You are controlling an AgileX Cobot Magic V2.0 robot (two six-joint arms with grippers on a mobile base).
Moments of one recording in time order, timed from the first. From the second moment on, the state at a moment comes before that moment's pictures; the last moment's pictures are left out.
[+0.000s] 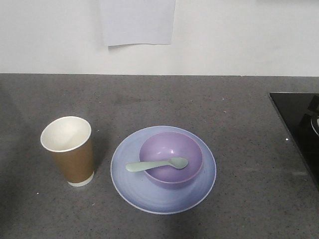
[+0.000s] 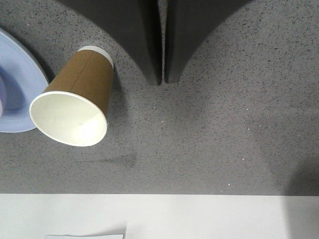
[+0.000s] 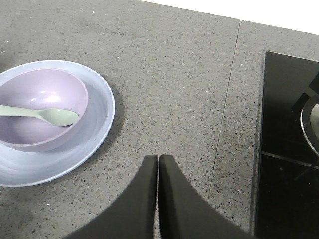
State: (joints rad) left arm -0.15 0.46 -0.77 0.12 0.85 -0.24; right arm 0.42 0.66 -0.83 -0.20 0.88 0.21
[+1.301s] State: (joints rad) left arm -0.11 0.11 -0.23 0.08 0.27 -0.24; right arm 0.42 0.66 -0.83 -0.20 0.87 0.21
